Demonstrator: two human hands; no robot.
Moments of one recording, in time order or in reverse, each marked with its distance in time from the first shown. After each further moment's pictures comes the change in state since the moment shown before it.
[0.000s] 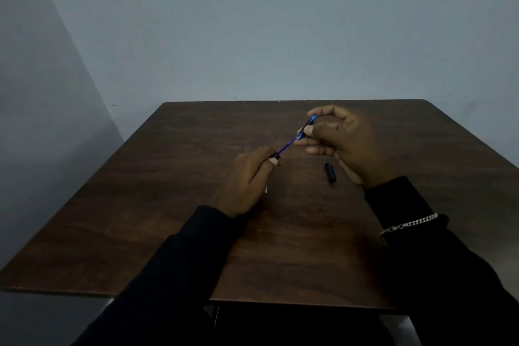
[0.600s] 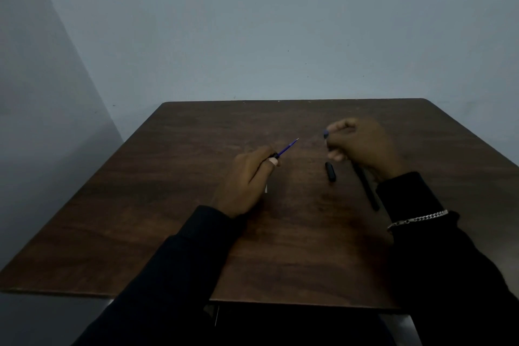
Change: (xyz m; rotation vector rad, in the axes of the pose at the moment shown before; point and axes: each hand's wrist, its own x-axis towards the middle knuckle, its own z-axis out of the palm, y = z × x) left_hand -0.001 0.004 -0.002 0.005 0.014 0.027; right_hand 0.007 0.003 -0.026 -0.530 0.288 0.233
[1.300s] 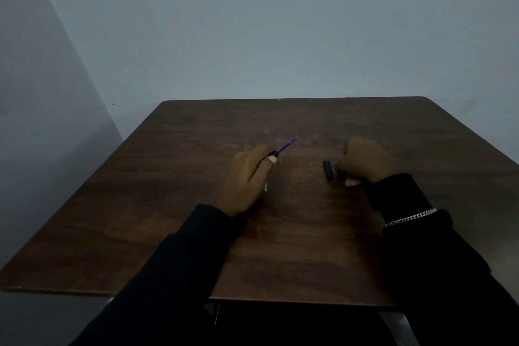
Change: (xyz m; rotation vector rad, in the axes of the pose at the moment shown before) left_hand -0.001 0.007 -0.002 -0.004 0.032 0.009; right_hand 0.003 0.004 0.001 -0.743 -0.162 0.226
